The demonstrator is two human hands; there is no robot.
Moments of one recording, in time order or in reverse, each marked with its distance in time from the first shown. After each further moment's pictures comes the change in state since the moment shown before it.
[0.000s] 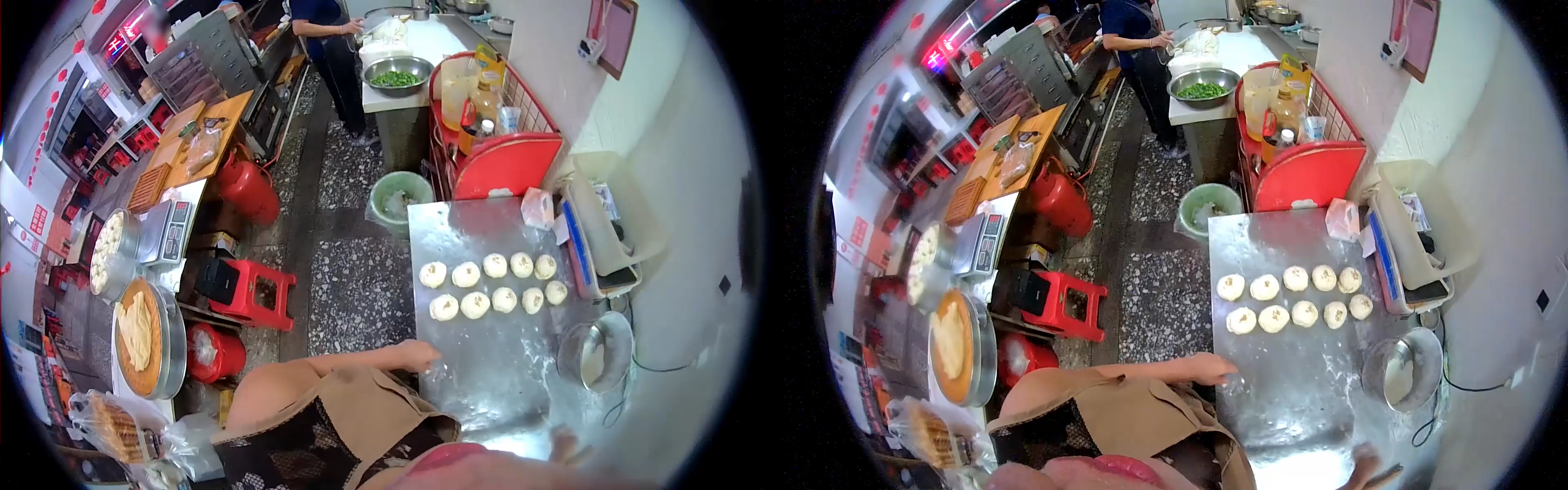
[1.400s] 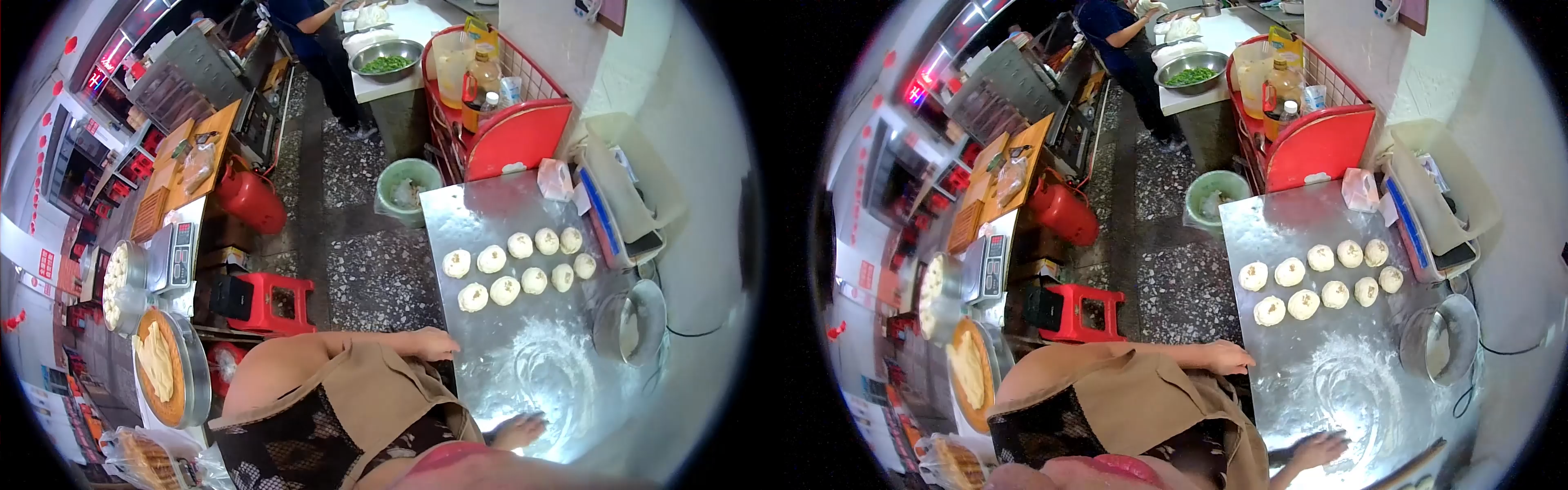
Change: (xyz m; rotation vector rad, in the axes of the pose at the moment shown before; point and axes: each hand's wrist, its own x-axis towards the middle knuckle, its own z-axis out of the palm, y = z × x) left_hand -0.019 -0.033 -0.030 -0.023 -0.214 0.112; right_hand -0.170 -0.135 0.240 -0.652 0.484 0.099
